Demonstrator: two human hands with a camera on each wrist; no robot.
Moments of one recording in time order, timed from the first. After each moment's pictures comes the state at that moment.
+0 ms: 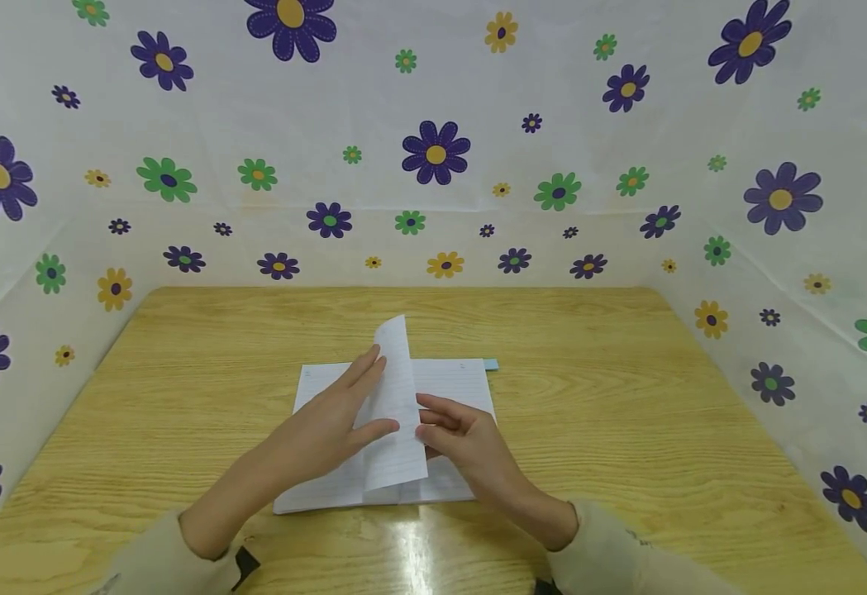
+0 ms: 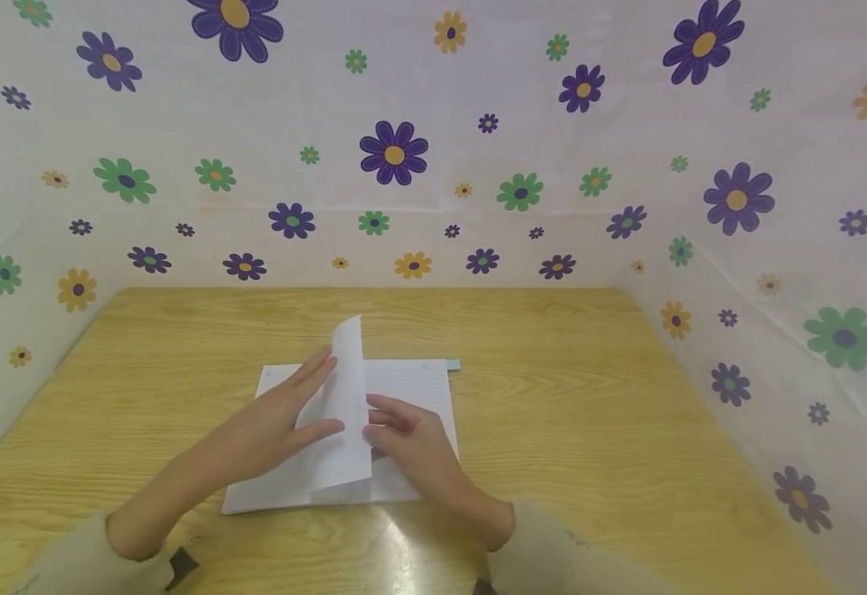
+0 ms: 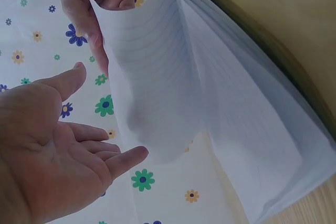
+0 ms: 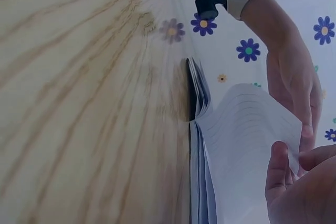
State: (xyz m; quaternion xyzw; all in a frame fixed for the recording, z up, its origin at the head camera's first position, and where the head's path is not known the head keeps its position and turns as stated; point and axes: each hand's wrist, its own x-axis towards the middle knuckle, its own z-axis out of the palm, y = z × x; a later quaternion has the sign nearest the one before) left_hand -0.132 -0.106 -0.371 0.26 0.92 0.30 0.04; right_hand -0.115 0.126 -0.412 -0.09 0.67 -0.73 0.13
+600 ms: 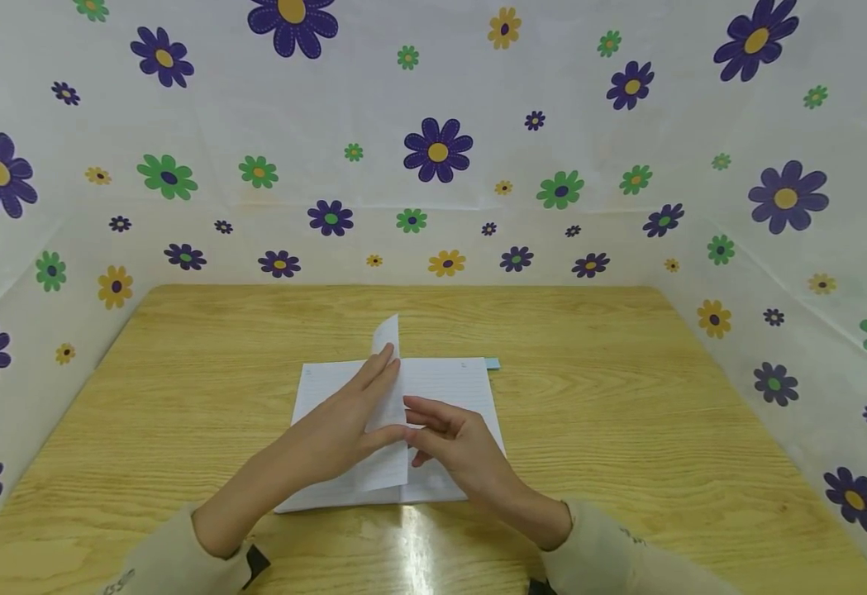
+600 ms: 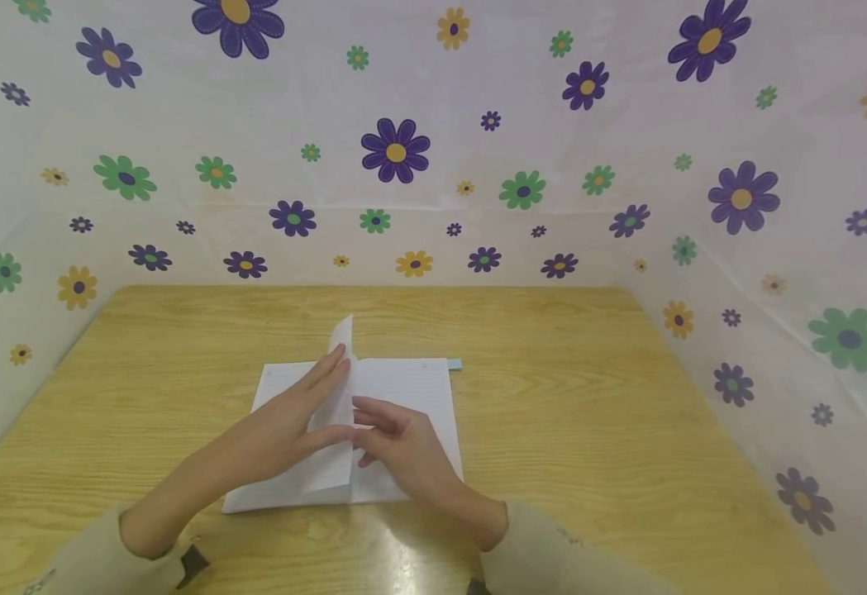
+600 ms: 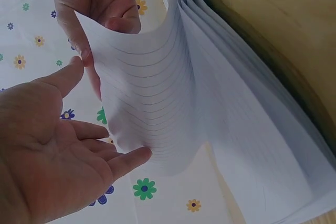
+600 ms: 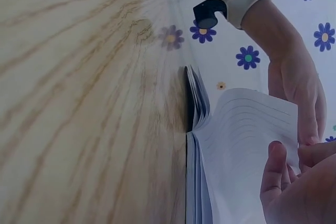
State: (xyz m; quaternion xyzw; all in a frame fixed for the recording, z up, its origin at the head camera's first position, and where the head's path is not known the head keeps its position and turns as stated) left_hand -0.130 -0.098 -0.371 0.30 0.91 0.29 0.04; right_hand -0.113 0.119 -0.408 -0.13 0.67 -0.71 0.15
